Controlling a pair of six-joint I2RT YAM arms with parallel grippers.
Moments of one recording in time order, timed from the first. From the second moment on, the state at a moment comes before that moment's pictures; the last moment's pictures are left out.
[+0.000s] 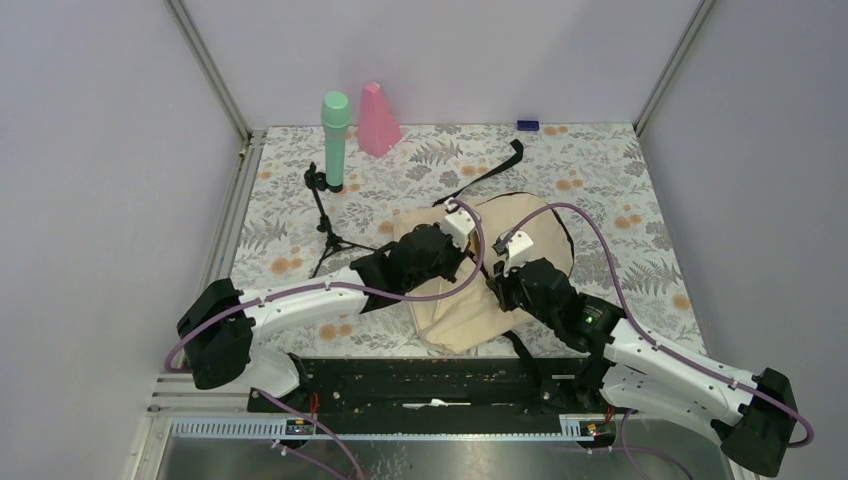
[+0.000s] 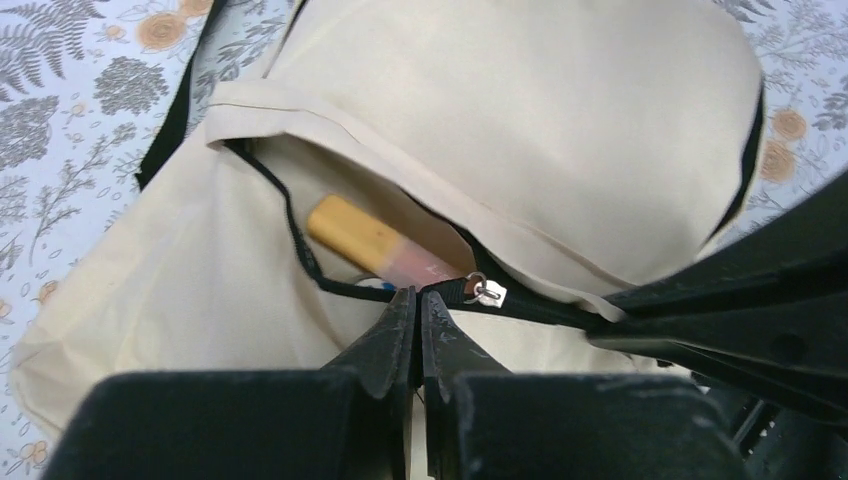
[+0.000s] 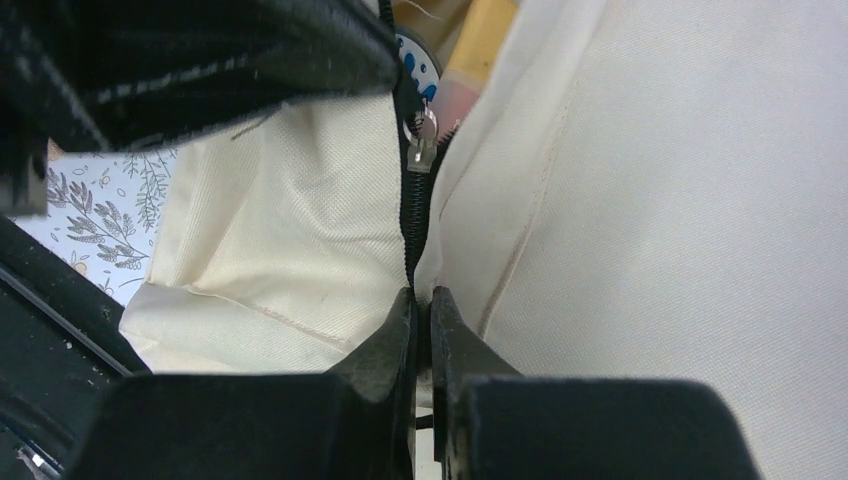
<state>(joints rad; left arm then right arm) -1.03 1.43 0.95 0.08 -0.19 -0.11 0.90 0.81 0.54 -0.25 0.24 0.21</state>
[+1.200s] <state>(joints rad) -0.79 1.61 1.09 0.13 -0.13 -0.14 0.90 0.73 0.56 -0.38 0.18 0.23</state>
